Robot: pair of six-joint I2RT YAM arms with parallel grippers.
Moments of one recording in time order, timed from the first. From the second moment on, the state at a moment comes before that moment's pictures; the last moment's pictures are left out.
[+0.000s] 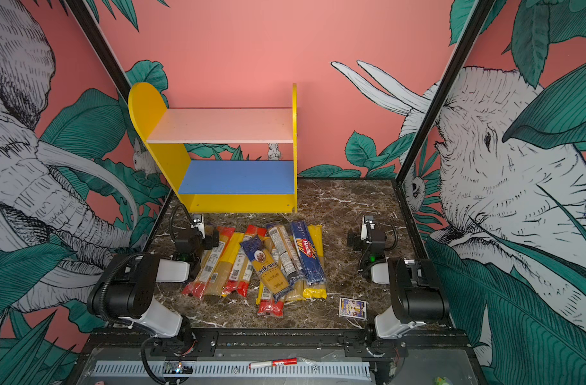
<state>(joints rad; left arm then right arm) -0.07 1.57 0.39 0.79 -0.18 0.12 0.01 1.55 0.39 0.76 0.05 -0.08</state>
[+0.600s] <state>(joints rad) -0.07 1.50 0.47 0.61 -0.14 0.14 0.01 1.43 0.39 0.67 0.06 -0.08</state>
